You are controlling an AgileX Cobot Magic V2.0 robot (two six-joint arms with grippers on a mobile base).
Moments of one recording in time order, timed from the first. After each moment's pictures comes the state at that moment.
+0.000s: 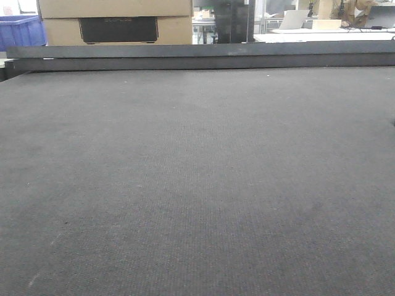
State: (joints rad) left arm -0.06 0.00 0.00 -0.03 0.05 0.02; right arm 0.01 0.00 0.00 0.15 0.10 -0.13
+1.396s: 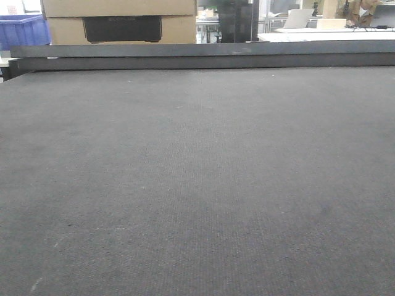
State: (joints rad) left arm -0.06 0.26 -0.68 -0.03 0.39 0.02; right arm 0.01 0.16 -0.60 0.16 0.20 -0.13
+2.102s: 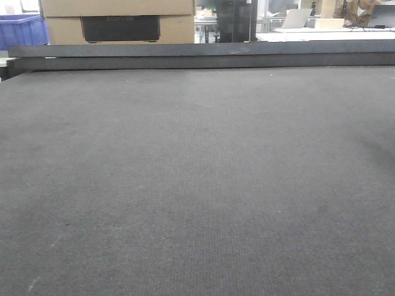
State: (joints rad) left arm -0.07 0.61 -0.82 -0.04 0.51 0.02; right arm 0.01 0.88 -0.52 0.16 -0.10 -0.13
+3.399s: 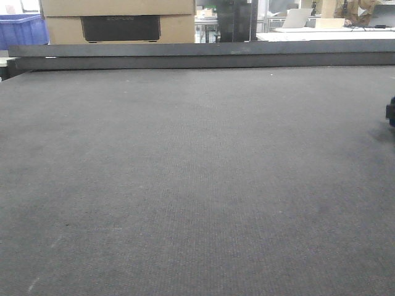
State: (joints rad) left arm -0.08 0.61 -0.82 -0.04 0.51 0.02; right arm -0.08 1.95 -0.70 0.20 -0.88 -0.13
